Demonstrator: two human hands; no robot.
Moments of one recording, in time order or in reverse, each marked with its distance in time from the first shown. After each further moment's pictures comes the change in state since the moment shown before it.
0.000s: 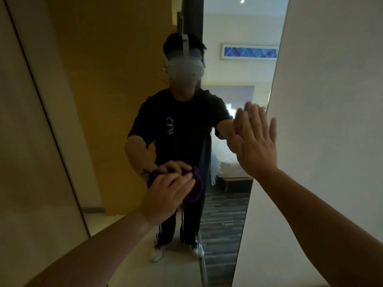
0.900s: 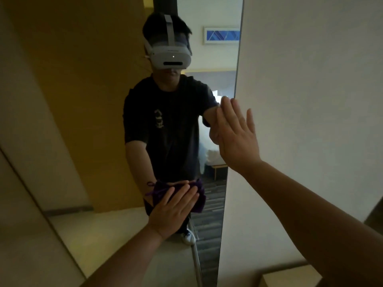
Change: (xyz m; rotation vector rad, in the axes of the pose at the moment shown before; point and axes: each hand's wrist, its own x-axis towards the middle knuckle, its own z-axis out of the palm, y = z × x) left_hand -0.028 0.098 0.083 0.204 -0.170 0.091; right_hand -0.027 0.027 -0.007 0.047 -0.113 -0.054
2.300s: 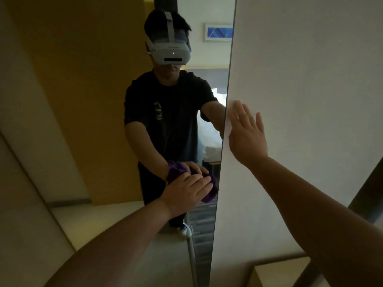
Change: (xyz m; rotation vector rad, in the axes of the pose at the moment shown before) left_hand 0.066 0.000 -0.039 -0.214 -0.071 0.199; right_hand -0.019 0.037 -0.006 -0.045 -0.208 0.157
